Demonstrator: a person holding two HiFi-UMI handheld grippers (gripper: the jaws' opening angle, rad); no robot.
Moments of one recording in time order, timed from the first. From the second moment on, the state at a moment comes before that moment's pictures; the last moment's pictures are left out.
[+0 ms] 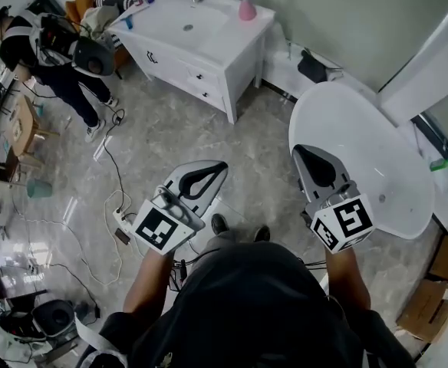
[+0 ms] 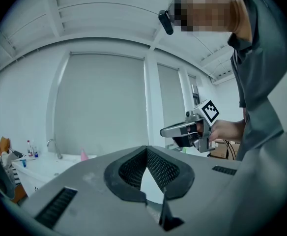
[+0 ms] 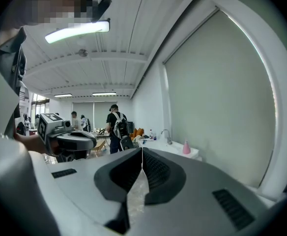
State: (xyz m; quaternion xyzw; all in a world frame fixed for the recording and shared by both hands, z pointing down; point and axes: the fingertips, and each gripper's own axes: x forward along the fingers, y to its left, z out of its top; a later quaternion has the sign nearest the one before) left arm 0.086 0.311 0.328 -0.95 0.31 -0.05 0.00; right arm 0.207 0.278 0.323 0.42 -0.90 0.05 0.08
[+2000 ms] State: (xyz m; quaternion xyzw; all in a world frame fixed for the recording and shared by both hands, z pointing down) left arm 0.059 0.196 0.330 -0.94 0.35 -0.05 0.01; right arm 0.178 0.145 0.321 0.39 -0.92 0.04 0.08
